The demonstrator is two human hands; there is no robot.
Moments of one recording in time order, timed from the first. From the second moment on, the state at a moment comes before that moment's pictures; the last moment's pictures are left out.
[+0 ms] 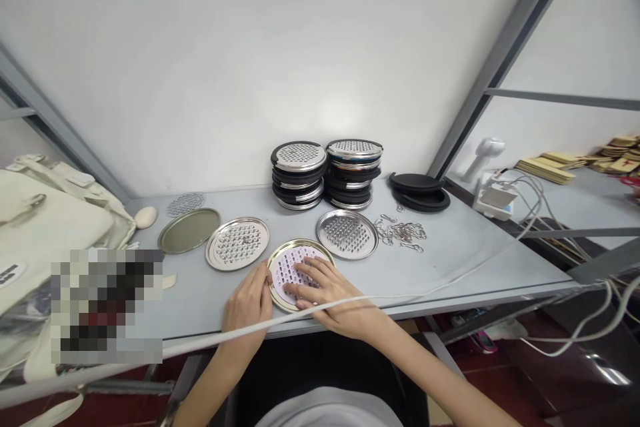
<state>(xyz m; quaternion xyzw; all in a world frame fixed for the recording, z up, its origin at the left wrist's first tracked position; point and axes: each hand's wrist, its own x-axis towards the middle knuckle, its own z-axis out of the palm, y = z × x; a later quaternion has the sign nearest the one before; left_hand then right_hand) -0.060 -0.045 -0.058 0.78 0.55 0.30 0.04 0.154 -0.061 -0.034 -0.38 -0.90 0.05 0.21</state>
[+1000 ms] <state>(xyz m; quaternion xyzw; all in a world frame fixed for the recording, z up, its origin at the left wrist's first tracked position) -0.069 -0.043 -0.052 0.78 0.48 0.37 0.17 0.153 -0.068 -0.039 -0.33 -0.92 0.02 0.21</state>
